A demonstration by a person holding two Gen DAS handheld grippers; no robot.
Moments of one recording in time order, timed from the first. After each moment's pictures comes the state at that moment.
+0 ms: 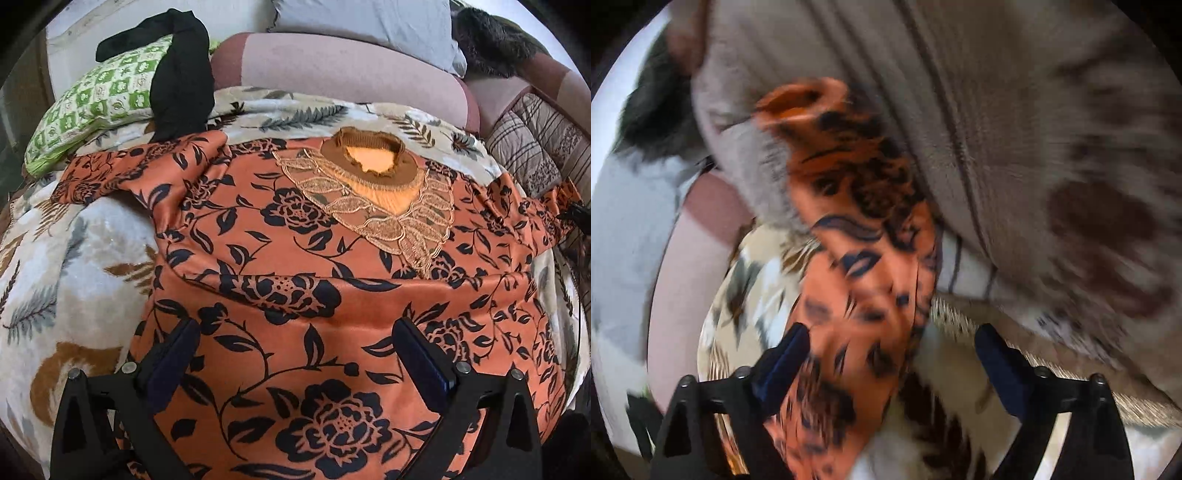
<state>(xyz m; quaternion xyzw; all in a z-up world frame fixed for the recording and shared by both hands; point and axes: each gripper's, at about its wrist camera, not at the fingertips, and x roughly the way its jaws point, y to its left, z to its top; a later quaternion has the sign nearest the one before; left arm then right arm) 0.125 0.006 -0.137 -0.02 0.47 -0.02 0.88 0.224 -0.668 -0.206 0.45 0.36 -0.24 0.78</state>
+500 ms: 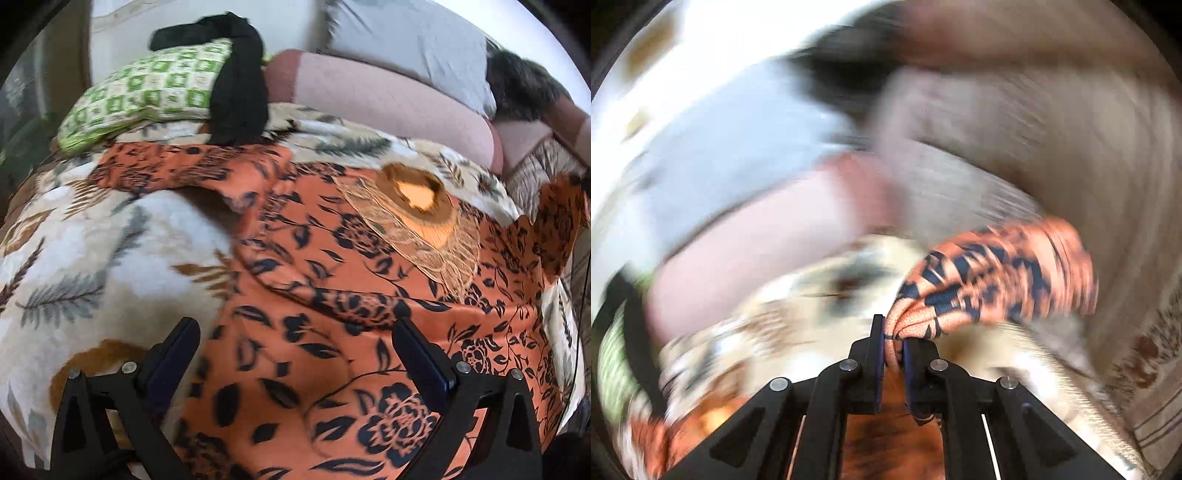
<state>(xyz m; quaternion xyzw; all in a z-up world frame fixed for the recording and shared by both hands) 0.104 0.078 -0.120 -0.08 0.42 0.03 0.90 0.269 -0.441 -0.034 0.15 0.29 -0.06 0.94</state>
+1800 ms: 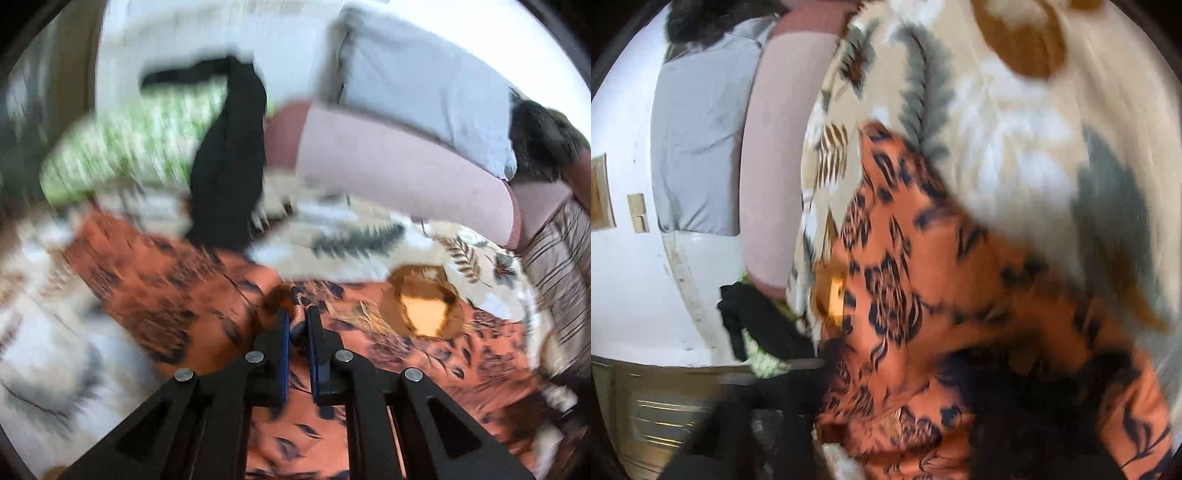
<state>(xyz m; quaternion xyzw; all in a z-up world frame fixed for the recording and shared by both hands) 0.221 0.060 -0.092 -0.08 0.33 0.07 0.94 0.211 -0.407 -0.210 0.52 0.40 0.03 0.75</state>
